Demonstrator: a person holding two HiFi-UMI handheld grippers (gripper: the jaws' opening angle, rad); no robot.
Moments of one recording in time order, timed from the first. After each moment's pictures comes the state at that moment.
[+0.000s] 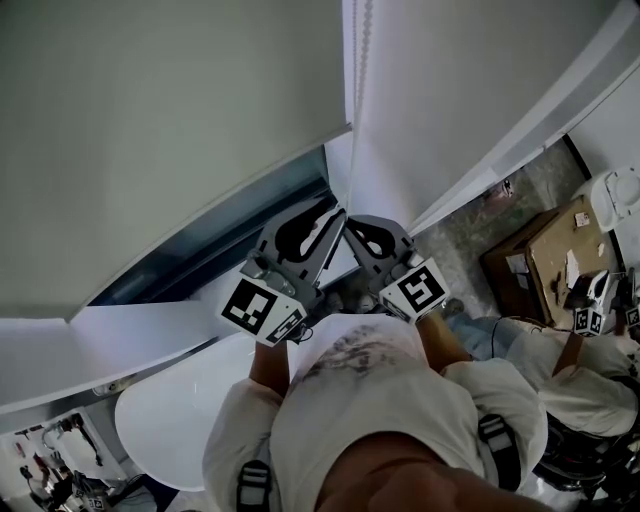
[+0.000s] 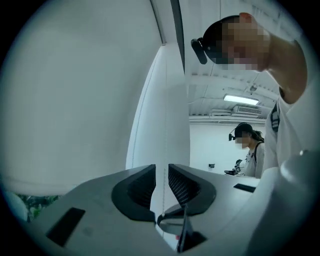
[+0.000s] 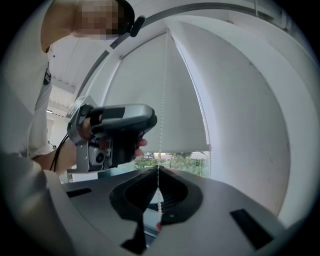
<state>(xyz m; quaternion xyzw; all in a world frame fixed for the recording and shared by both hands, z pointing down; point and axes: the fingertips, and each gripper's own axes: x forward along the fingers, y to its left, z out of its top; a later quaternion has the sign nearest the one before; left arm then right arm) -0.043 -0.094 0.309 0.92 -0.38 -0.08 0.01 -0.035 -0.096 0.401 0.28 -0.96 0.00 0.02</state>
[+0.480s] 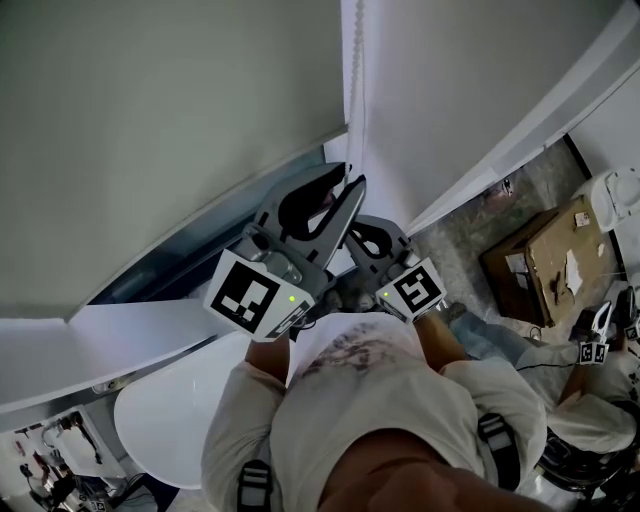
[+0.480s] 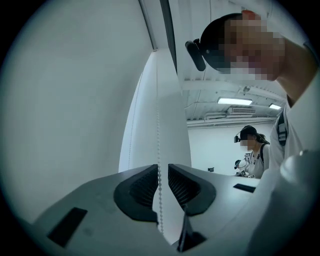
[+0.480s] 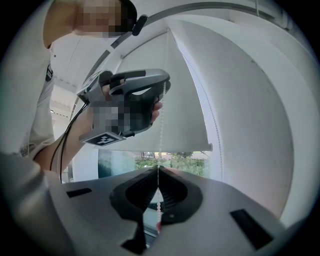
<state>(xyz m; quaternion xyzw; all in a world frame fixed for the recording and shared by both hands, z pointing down) -0.036 -0.113 0.238 0.93 -0.36 -0.10 -0.03 -0.053 -0.100 0.398 0.28 -0.96 -0.01 0.01</state>
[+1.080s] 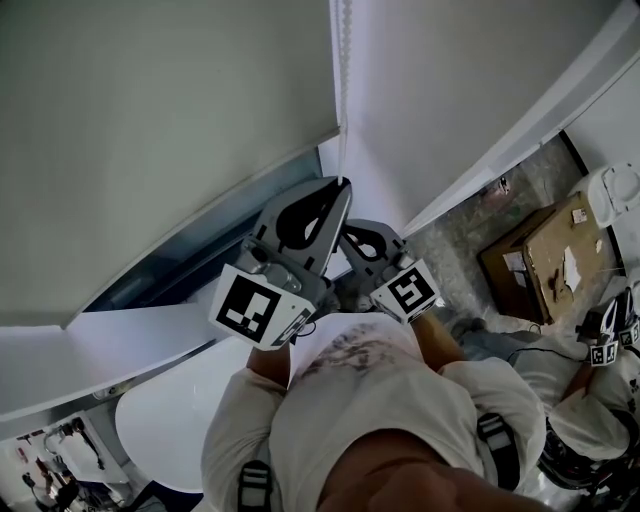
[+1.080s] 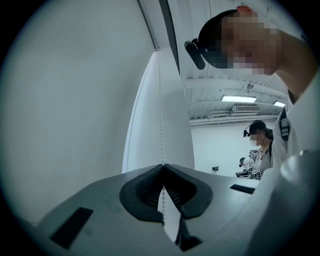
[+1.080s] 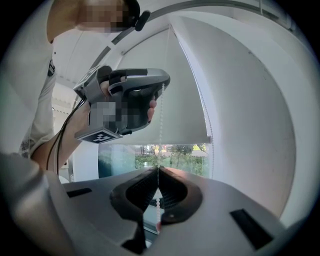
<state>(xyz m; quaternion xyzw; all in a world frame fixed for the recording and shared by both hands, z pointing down) -0.036 -0.116 0.248 0.92 -0.39 -0.10 -0.03 -0.048 -0.103 0.414 0.28 -0.96 0.00 0.03</state>
